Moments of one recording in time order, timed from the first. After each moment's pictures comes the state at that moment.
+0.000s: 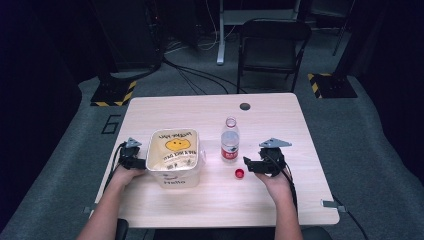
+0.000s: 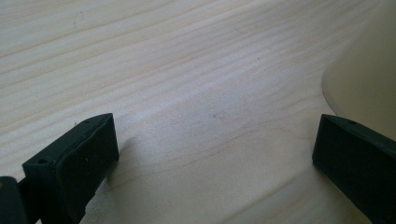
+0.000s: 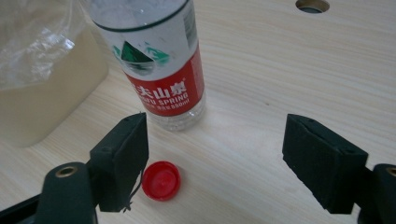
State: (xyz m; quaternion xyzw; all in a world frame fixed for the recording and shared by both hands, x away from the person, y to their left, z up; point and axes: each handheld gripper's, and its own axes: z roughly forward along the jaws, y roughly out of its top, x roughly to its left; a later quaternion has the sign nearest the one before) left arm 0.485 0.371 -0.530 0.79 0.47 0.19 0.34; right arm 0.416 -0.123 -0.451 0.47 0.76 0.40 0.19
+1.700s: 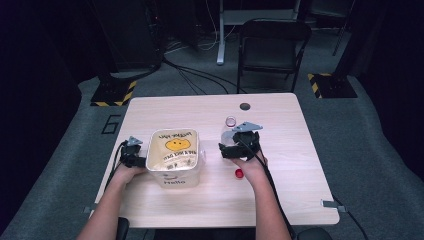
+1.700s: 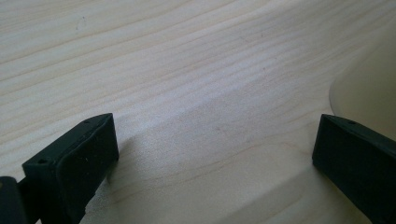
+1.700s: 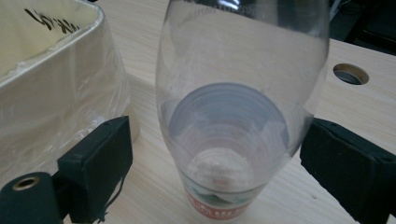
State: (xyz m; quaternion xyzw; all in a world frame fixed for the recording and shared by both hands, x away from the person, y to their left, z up) left arm 0.490 0.368 -0.530 0.79 0.48 0.20 0.34; right arm 0.453 -0.050 -0.421 0.42 0.77 0.42 0.22
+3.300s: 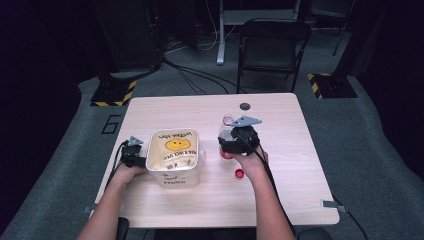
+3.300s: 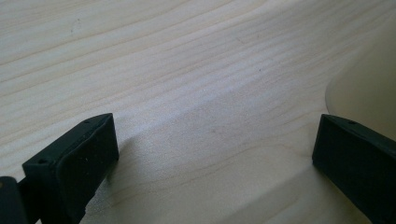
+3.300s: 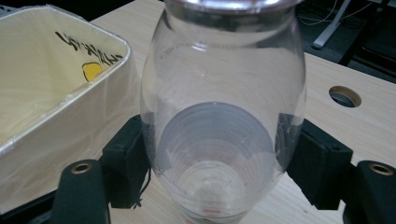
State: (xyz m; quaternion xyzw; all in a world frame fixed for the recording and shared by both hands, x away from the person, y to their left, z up) left arm 0.491 0.366 -0.530 0.79 0.47 0.20 0.34; right arm 0.448 -0.045 -0.390 0.40 0.78 0.42 0.22
